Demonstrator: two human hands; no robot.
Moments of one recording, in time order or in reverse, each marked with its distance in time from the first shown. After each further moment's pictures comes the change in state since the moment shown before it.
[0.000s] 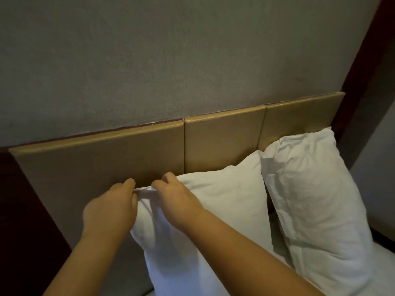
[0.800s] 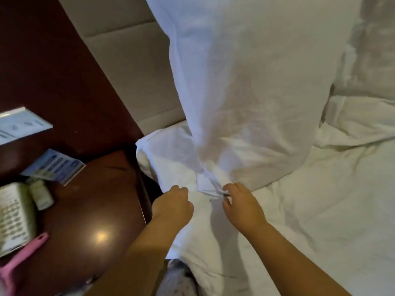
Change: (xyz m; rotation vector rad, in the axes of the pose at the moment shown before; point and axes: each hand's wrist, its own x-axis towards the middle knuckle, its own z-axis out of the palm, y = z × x) left_hand -0.365 -0.013 0.210 -0.075 -0.971 -0.069; right_hand -0.349 0.064 0.276 0.126 -0.342 0.517
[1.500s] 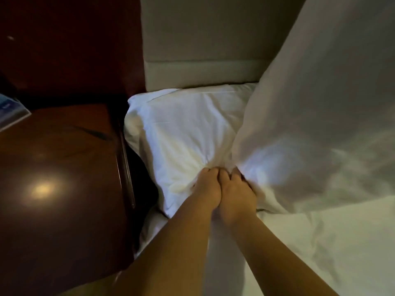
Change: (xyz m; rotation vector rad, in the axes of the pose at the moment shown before) left_hand 0.165 -0.008 0.113 -1.091 -0.200 -0.216; right_hand 0.120 -0.041 0.119 -0.605 -0.260 0.152
